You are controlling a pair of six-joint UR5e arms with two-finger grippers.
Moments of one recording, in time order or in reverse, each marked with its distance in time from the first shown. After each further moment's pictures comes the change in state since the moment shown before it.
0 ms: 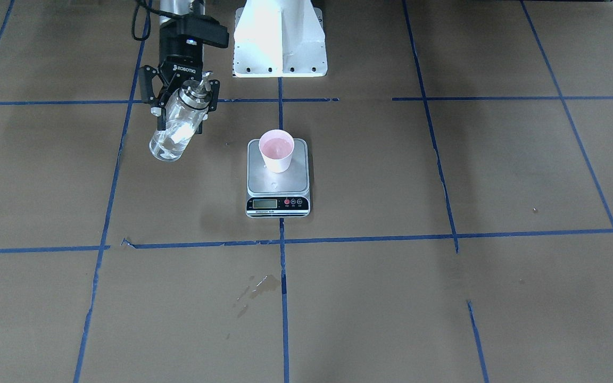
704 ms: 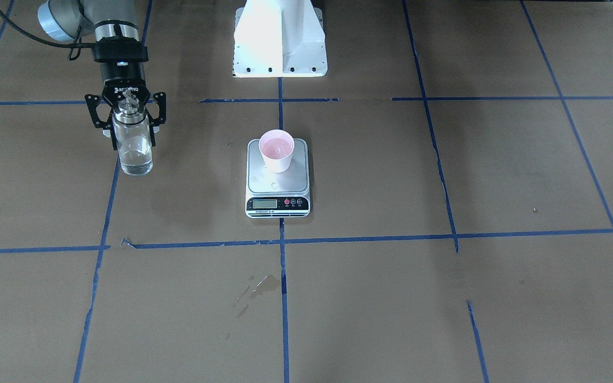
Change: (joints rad) left arm -0.007 0.001 -0.015 0.000 0.001 -0.001; right arm 0.015 -0.292 -0.136 0.653 0.050 0.095
